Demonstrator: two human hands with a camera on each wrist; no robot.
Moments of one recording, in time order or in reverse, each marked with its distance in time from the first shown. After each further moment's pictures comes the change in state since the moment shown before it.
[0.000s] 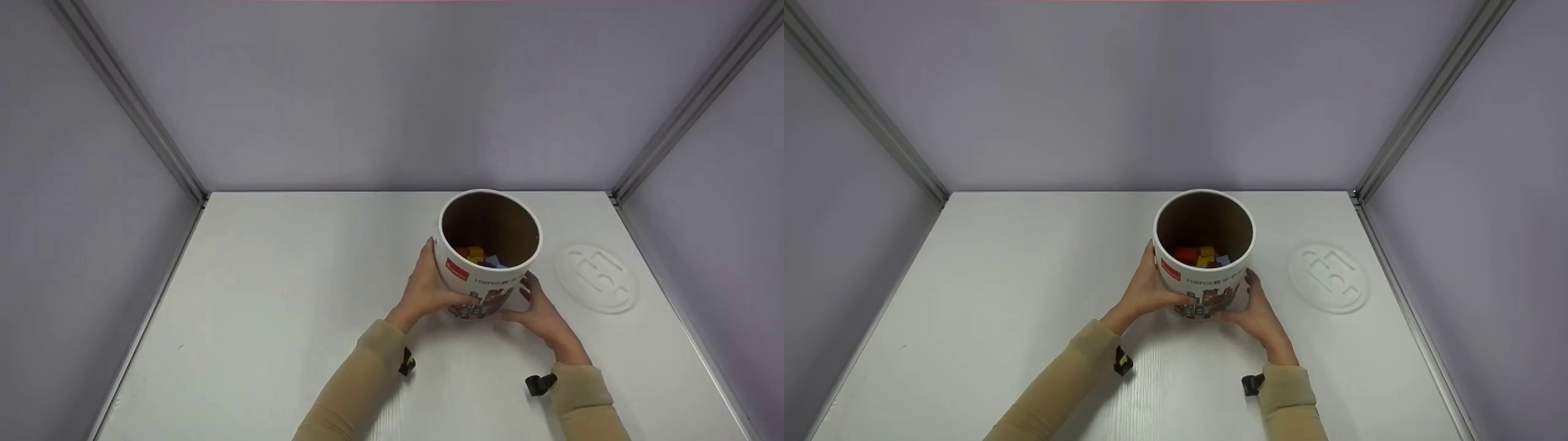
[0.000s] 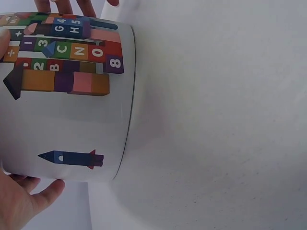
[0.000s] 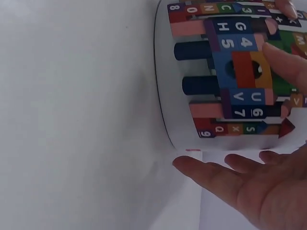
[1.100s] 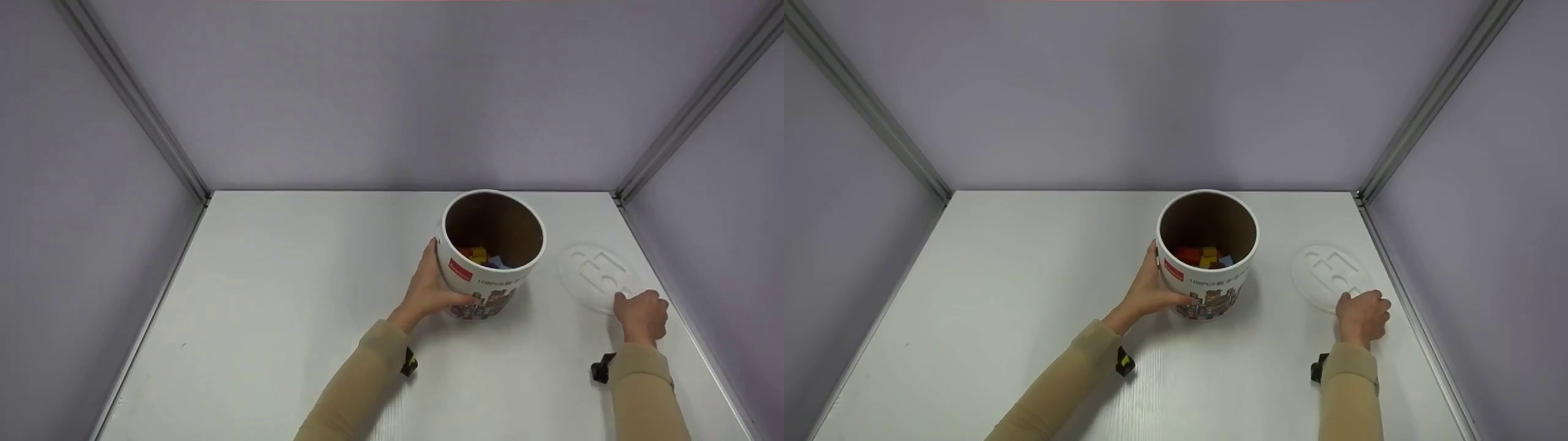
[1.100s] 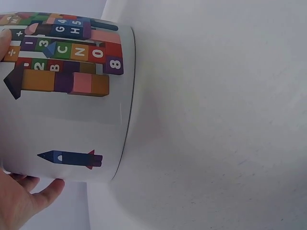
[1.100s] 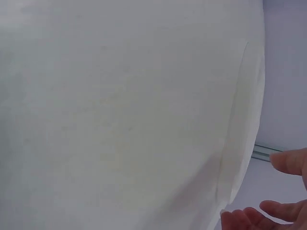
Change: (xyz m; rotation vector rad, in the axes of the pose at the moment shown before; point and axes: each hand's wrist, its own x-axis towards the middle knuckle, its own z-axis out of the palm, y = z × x) left_hand 0.000 0.004 0.007 -0.049 0.001 -0.023; right_hand -0.012 0.066 -0.146 -0.437 0.565 0.537
